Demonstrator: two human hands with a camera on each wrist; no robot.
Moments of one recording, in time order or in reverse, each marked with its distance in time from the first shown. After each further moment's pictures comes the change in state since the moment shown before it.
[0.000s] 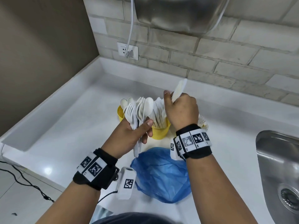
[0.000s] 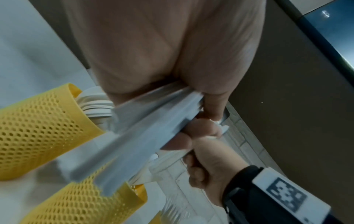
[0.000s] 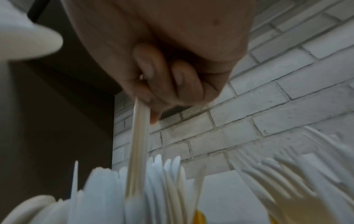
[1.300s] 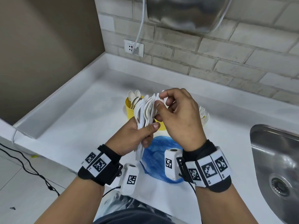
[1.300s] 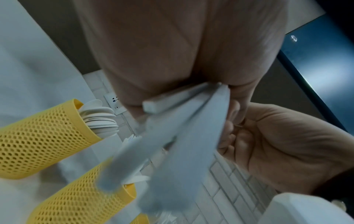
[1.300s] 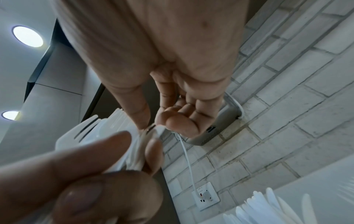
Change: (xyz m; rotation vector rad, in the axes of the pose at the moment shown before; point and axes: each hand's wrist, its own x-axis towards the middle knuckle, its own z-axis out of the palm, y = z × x) left_hand -0.054 0.009 -0.007 -0.258 -0.203 0.024; right_hand -0.099 -0.061 -0.047 0.380 -0.081 -0.235
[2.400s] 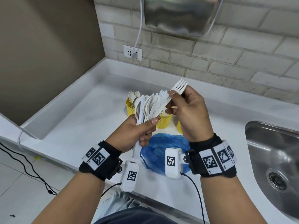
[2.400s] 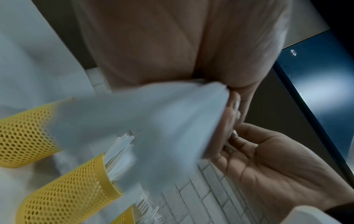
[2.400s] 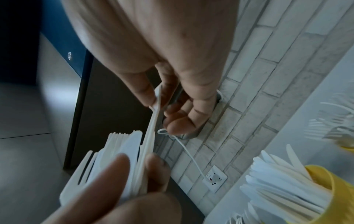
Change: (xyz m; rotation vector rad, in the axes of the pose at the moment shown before) left_hand -0.016 0.006 0.001 -0.149 -0.044 -0.083; right_hand -0.010 -0.007 -0.018 0.512 0.043 0.222
